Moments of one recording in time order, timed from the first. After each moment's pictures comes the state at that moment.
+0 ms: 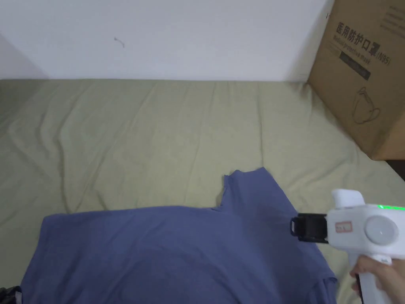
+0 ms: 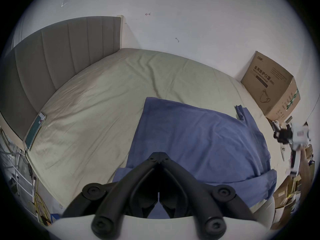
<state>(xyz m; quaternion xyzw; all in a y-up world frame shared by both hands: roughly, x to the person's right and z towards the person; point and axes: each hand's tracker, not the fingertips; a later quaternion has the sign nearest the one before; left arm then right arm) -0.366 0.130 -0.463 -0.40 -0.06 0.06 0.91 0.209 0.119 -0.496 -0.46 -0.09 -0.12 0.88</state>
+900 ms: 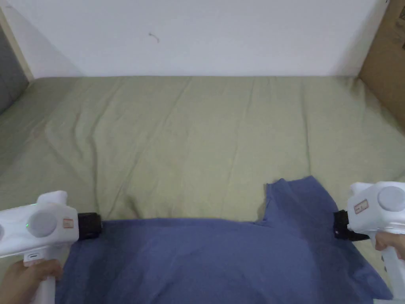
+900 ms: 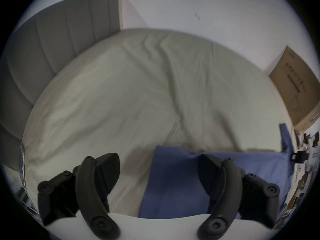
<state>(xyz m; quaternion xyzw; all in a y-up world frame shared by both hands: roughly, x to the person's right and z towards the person) -0.361 0.049 -0.709 -0.50 -0.01 0.02 0.86 0.219 0.073 -0.592 -0.56 -0.09 -0.13 0.82</state>
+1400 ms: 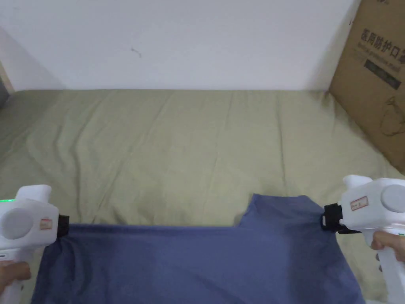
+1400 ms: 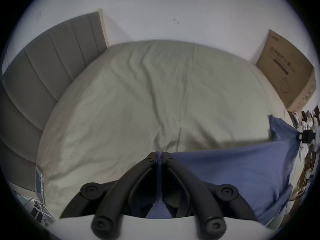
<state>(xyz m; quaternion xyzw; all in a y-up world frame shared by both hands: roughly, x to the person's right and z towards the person) -0.351 0.137 -0.647 -0.45 -0.07 -0.04 0.89 0.213 0.155 -0.531 -0.49 -0.07 -0.13 0.86</state>
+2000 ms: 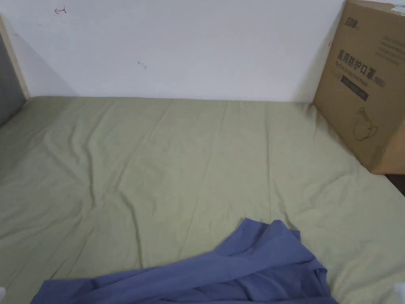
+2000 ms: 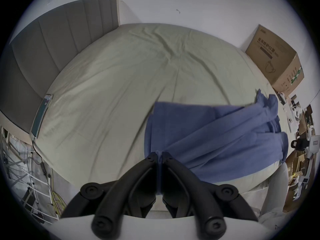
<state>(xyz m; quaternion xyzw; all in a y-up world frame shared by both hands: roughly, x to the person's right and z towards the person) -0.423 0.097 -0.411 -0.51 -0.07 0.00 0.86 0.193 0.117 -0.266 -0.52 -0.08 -0.21 0.82</state>
